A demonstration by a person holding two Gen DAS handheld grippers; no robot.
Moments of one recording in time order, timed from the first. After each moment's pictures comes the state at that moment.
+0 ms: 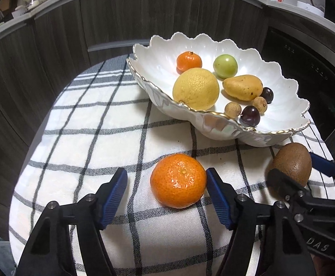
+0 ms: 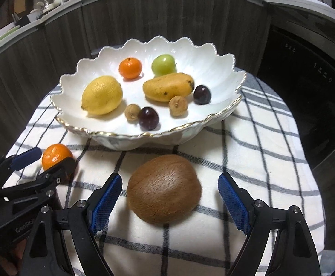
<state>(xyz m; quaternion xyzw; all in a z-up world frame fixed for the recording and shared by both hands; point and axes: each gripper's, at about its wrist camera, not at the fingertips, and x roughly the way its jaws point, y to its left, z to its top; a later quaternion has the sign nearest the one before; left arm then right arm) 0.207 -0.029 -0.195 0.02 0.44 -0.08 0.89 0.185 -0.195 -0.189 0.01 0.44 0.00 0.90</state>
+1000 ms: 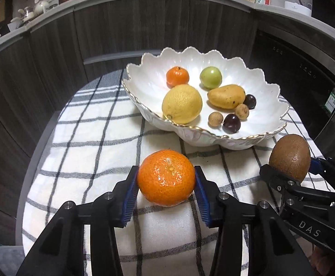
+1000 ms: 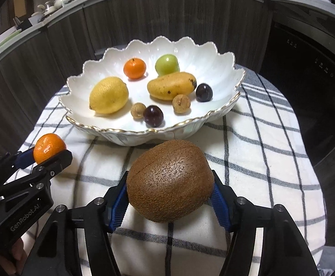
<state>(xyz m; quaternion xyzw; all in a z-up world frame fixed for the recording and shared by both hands) 0.186 -0.033 -0.161 0.04 0.41 -0.10 0.90 0.172 -0.201 -0.177 0.03 0.44 0.01 0.90</state>
